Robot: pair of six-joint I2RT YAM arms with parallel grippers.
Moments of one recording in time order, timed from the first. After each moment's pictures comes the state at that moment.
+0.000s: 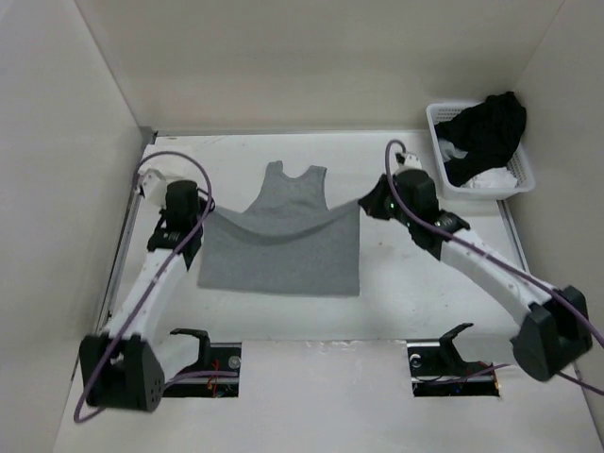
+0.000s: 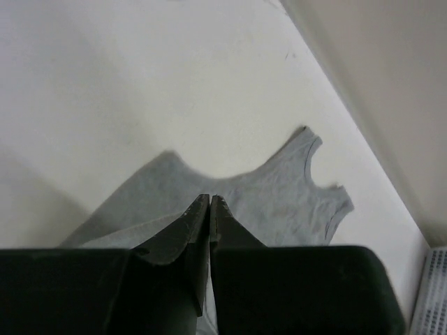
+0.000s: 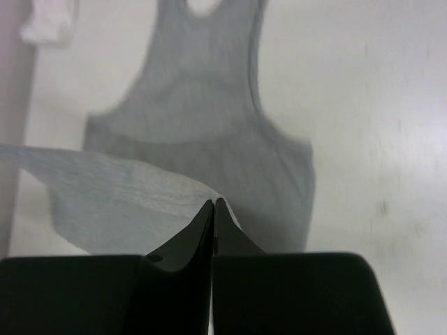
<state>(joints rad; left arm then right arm) -0.11 0.95 0.71 -0.23 -0.40 -0.92 0.55 1.16 0.85 -0.17 0.06 0.63</state>
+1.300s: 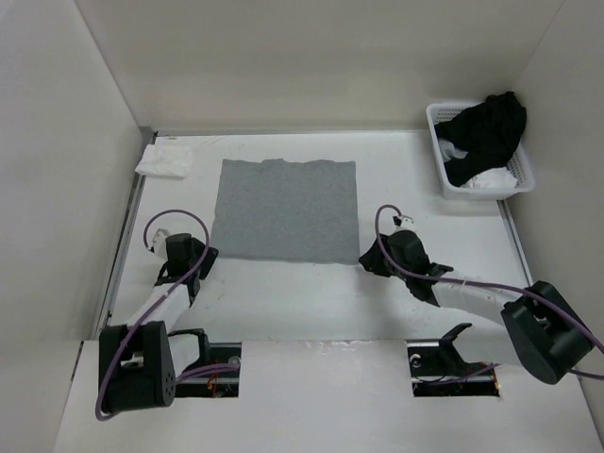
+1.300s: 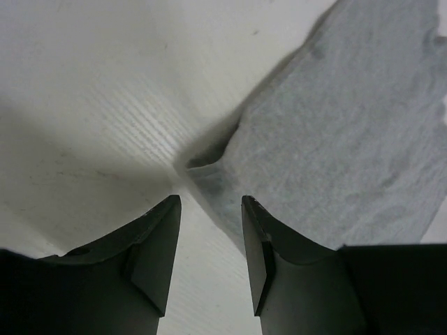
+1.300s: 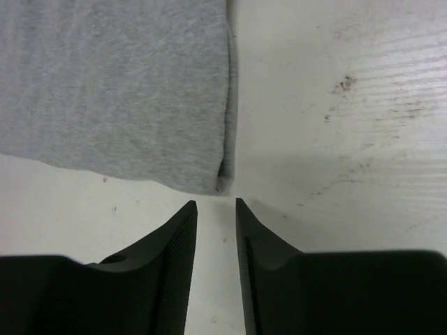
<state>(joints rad) 0.08 1.04 0.27 0.08 -0.08 -0.97 0.59 1.25 0.40 0.22 0.07 0.75</state>
